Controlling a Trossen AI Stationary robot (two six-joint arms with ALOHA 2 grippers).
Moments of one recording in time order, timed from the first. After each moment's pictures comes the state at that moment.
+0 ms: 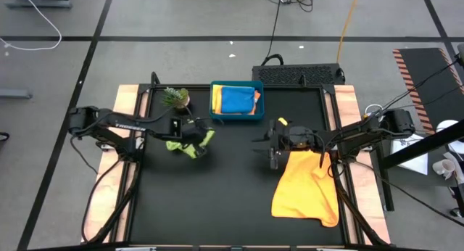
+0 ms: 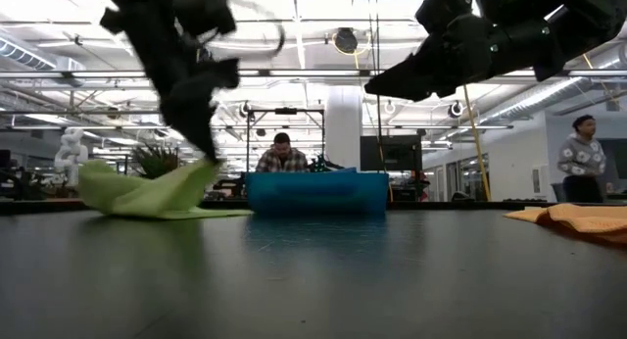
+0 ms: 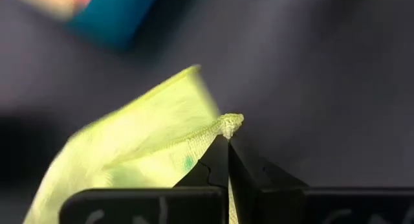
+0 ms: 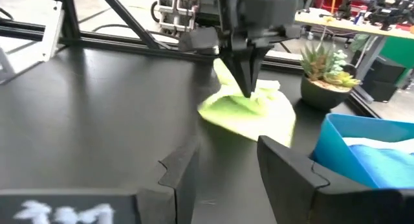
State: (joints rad) left arm 0.09 1.40 0.82 -0.51 -0.21 -0.35; right arm 0.02 1.32 0.43 0.66 0.05 -0.12
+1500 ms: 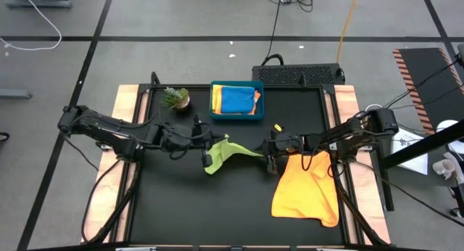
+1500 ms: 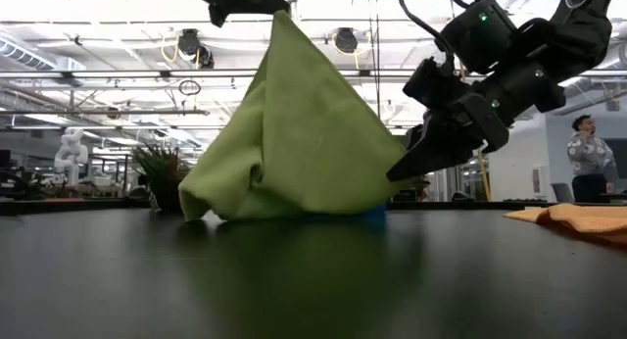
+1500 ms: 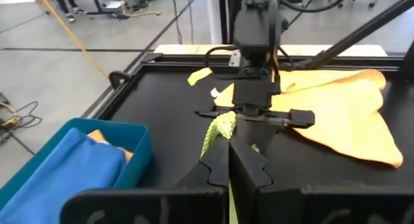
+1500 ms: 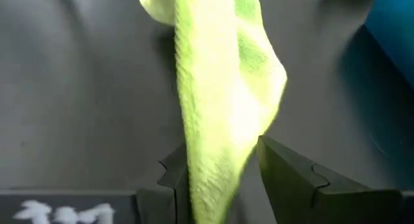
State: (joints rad) left arm -0.16 1.28 0.94 -0.03 -0.38 -0.04; right arm 0.01 1.53 0.43 0.53 0.02 0.01
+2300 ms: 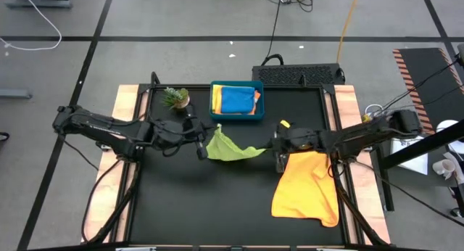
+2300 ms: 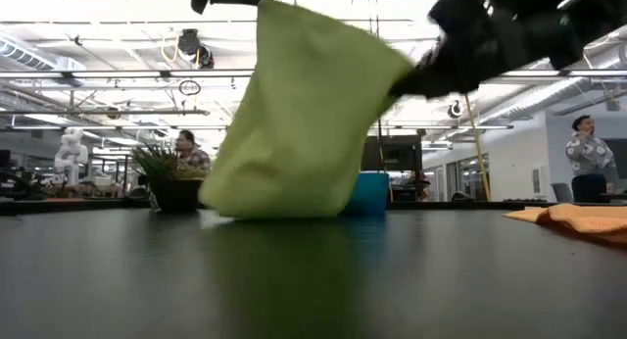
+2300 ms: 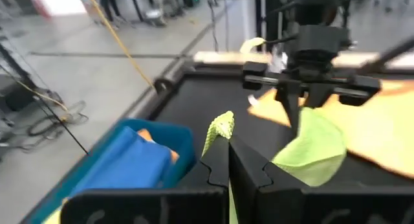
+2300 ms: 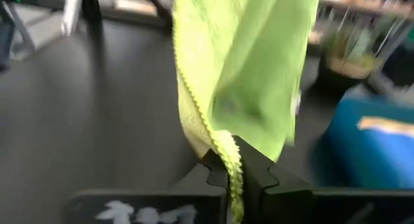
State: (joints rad) left arm -0.16 1.19 0.94 -0.09 -0.53 -0.03; right arm 0.05 1.23 0.43 0.44 0.03 -0.12
